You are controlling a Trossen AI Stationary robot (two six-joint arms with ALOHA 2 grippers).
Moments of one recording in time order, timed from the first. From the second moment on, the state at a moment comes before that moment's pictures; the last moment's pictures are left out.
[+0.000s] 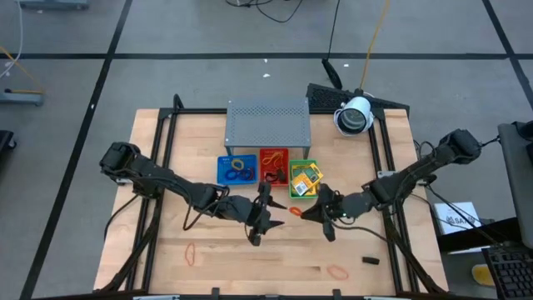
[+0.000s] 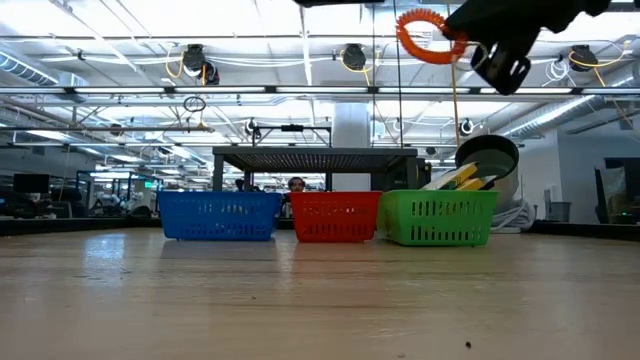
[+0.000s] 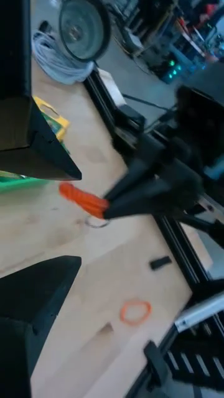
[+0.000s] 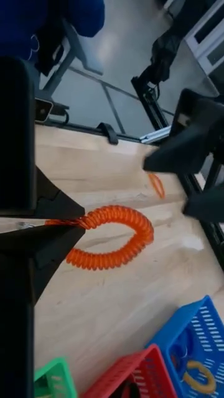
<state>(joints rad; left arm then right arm) -0.35 1.68 1.17 0.13 -0.29 0.34 0.48 1.21 0.66 0.13 0.29 0.63</state>
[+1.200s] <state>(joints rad) -0.33 1.68 1.17 0.01 -0.52 0.26 0.39 1.30 0.66 0.46 0.17 0.42</state>
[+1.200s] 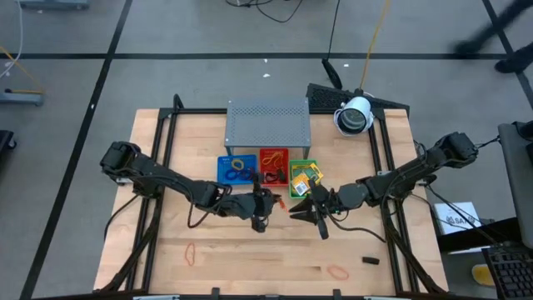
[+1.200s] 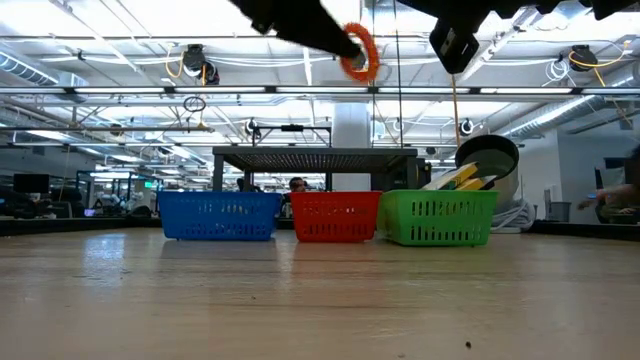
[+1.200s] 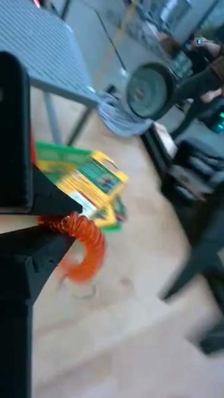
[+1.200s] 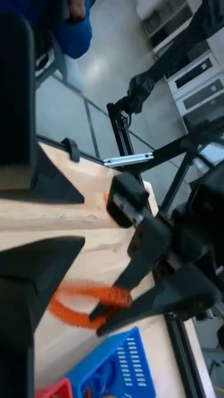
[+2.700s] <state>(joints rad) -0.20 1.53 1.17 -0.93 -0.17 -0.54 0.39 1.30 0.66 0.46 0.18 0.37</state>
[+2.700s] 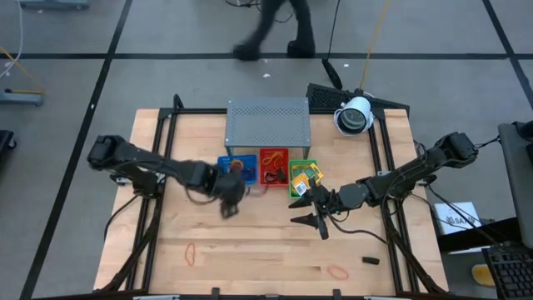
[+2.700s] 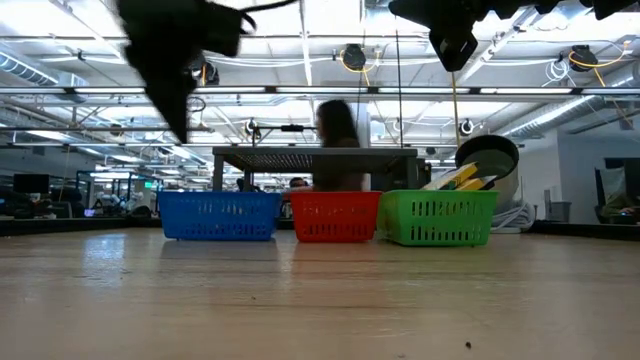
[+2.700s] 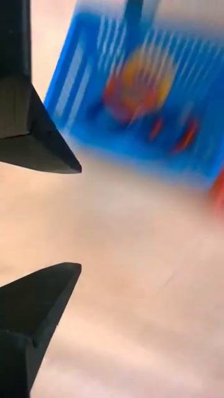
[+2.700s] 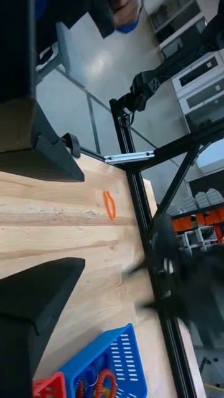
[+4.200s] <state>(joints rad) -1.03 1.54 0.86 -0.81 -0.13 -1.49 0.43 1.29 0.66 0.59 0.19 0.28</state>
